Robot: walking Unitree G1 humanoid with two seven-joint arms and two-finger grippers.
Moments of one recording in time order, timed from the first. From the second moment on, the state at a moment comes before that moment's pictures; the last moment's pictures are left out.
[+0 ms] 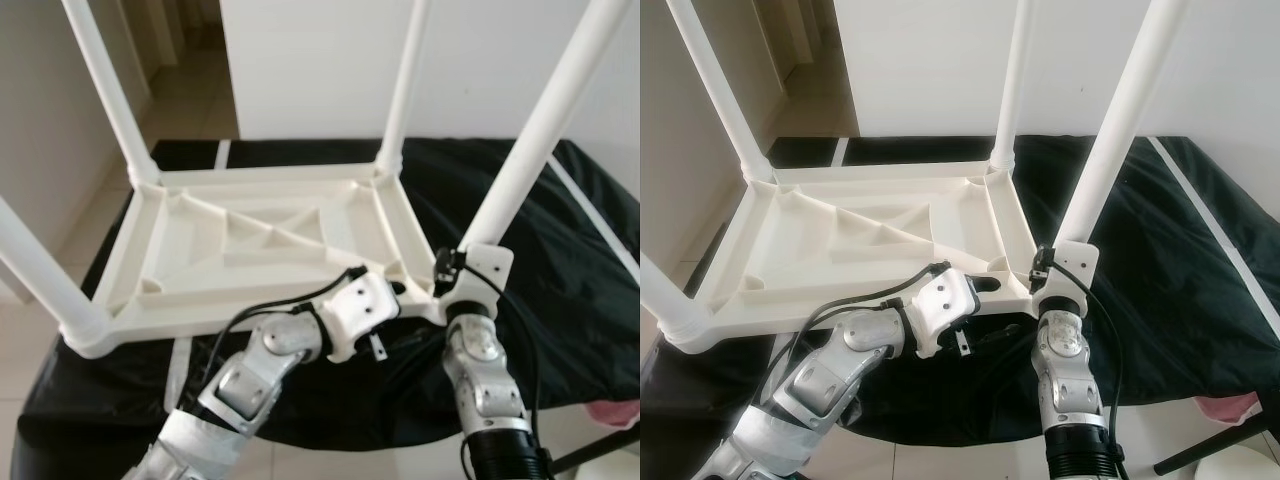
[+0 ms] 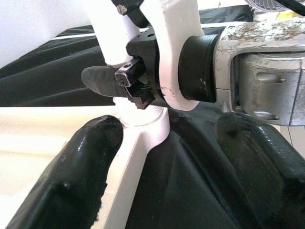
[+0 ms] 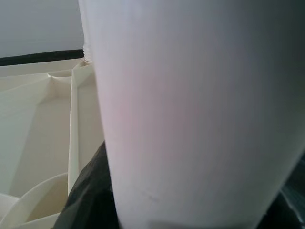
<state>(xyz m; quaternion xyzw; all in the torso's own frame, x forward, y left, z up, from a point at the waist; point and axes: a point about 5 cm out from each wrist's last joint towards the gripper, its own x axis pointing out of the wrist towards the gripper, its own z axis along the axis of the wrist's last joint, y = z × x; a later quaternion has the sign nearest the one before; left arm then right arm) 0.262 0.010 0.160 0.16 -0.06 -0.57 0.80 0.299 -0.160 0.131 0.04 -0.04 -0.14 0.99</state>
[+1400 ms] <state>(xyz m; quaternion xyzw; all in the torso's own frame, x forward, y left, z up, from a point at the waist) 0.262 0.013 0.157 0.18 -0.06 -0.57 0.80 0.312 -0.200 0.135 -0.08 -0.02 0.22 0.97</state>
